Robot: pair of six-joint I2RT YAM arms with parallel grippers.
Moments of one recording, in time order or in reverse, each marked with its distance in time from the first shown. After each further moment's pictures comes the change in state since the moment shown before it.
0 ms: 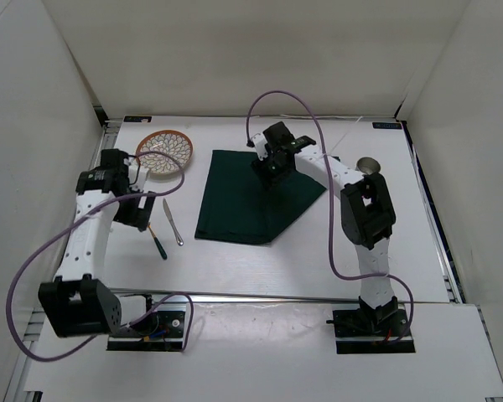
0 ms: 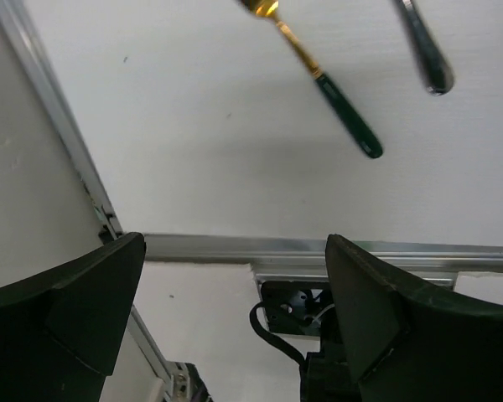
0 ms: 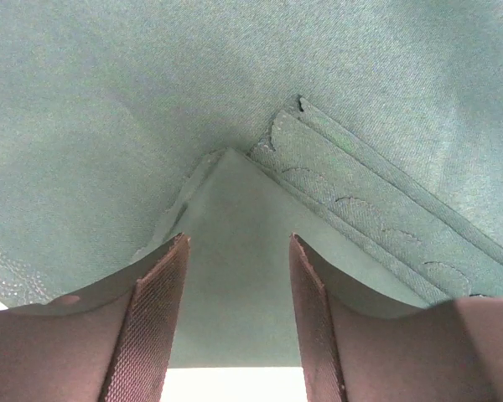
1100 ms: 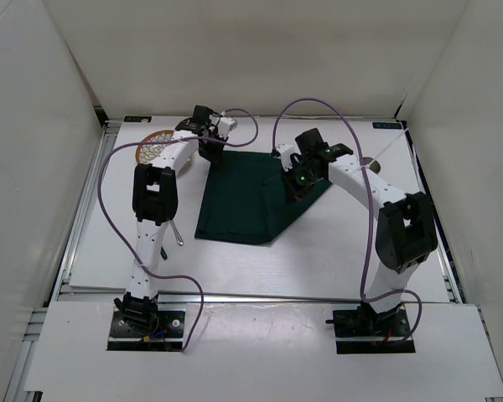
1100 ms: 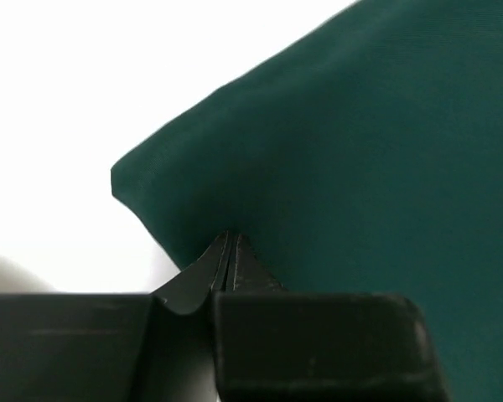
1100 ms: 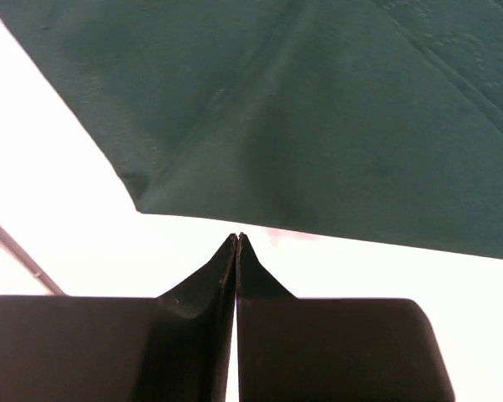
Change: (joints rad) left arm -0.347 1.241 0.999 0.448 0.422 0.026; right arm -0.101 -0.332 -0.326 -0.077 -0.241 -0.049
